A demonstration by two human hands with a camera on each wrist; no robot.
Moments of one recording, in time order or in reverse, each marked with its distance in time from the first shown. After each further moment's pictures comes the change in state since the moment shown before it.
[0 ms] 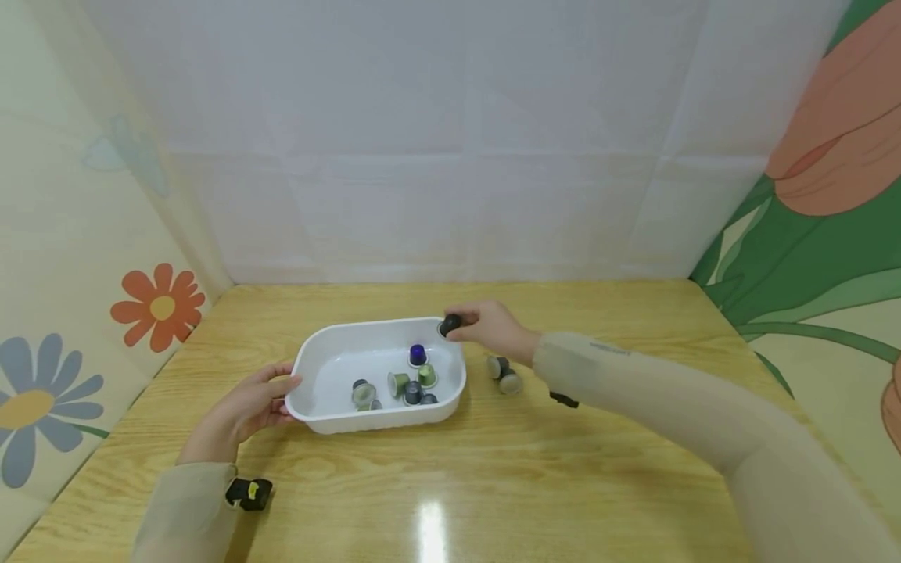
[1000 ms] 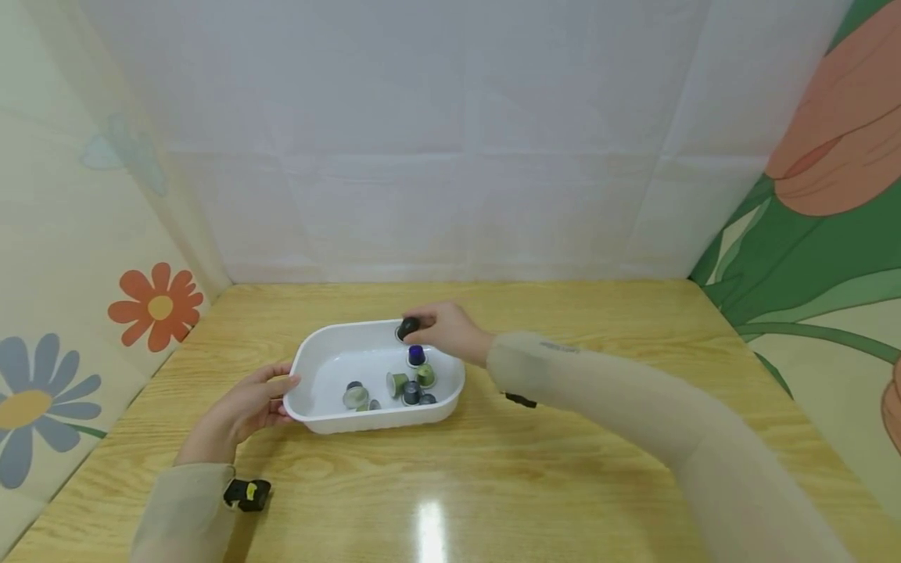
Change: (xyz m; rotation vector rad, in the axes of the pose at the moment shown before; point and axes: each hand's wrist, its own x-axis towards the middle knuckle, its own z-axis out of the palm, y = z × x) left_hand 0.000 -0.001 0.000 -0.005 0.006 0.001; right_hand 0.023 -0.022 0.043 0.017 -0.033 -0.049
